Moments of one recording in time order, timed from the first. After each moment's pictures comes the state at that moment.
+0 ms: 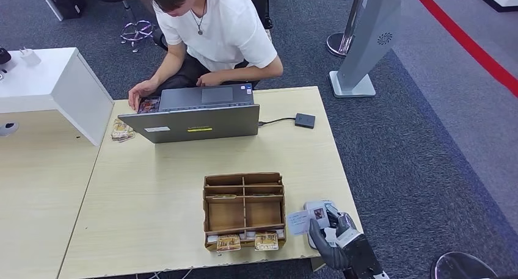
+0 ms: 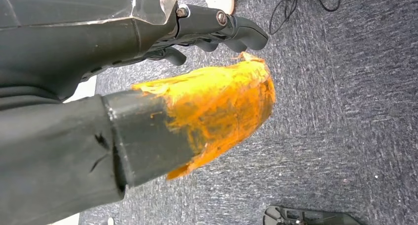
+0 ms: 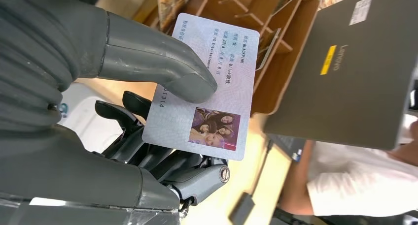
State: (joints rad) left arm -0.07 -0.22 1.08 -0.23 -1.33 0.31 -0.12; right arm 0.33 0.06 0.10 -1.69 0.25 -0.12 -0.40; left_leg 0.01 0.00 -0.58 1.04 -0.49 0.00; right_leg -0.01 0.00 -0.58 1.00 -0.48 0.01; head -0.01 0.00
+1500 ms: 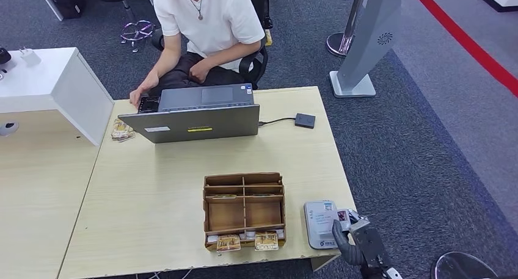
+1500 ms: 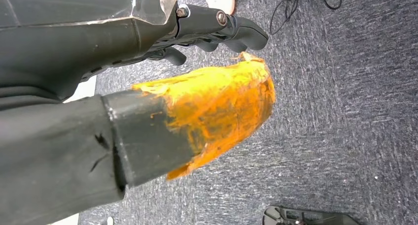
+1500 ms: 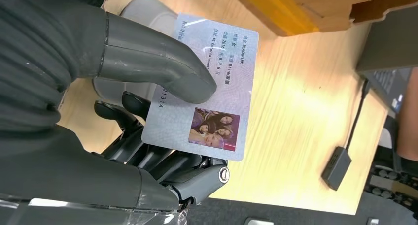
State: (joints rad) left arm -0.07 -0.22 1.09 -0.23 -1.34 0.30 -0.12; right arm 0.26 0.15 -0.17 -1.49 0.38 -0.09 -0.40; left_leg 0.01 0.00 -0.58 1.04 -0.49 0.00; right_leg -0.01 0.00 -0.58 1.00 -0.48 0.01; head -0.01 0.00
